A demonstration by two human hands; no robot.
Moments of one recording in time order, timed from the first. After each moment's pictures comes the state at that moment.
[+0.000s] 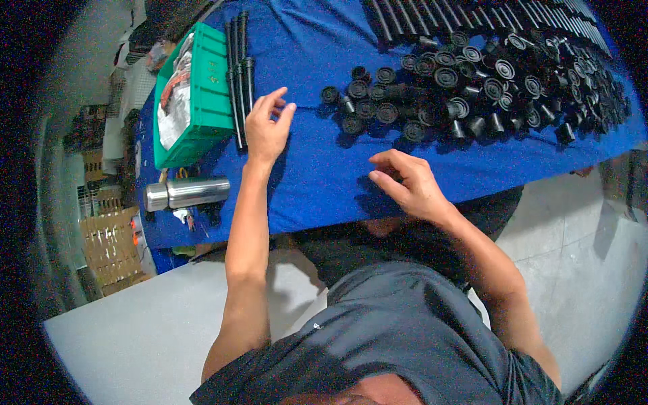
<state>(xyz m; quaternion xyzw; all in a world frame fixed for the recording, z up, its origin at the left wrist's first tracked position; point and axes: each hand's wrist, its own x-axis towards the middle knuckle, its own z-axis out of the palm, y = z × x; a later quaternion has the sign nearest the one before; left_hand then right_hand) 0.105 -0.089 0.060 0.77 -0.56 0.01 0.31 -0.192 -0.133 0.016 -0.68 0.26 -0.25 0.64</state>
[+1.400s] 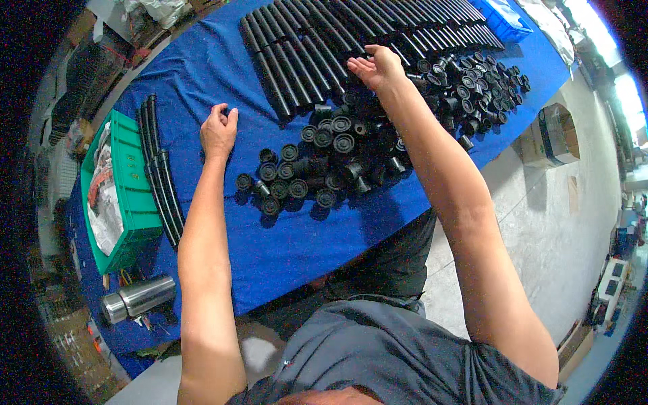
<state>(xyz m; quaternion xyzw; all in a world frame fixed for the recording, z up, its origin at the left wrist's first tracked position) 0.140 -0.278 -0.004 0.78 -0.54 0.00 0.32 -0.189 -0.457 0.047 -0.10 0.40 -0.51 0.75</state>
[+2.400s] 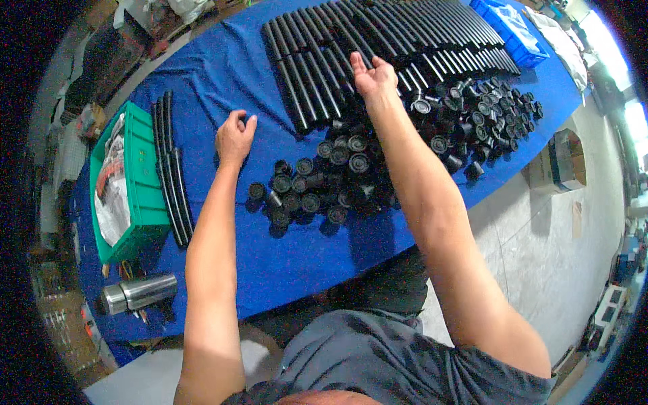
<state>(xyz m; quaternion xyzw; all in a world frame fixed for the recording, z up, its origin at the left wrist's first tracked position) 0.133 -0.274 0.000 0.77 -0.54 0.00 0.33 -0.144 -0.499 0.003 0.11 0.18 -0.59 0.78</state>
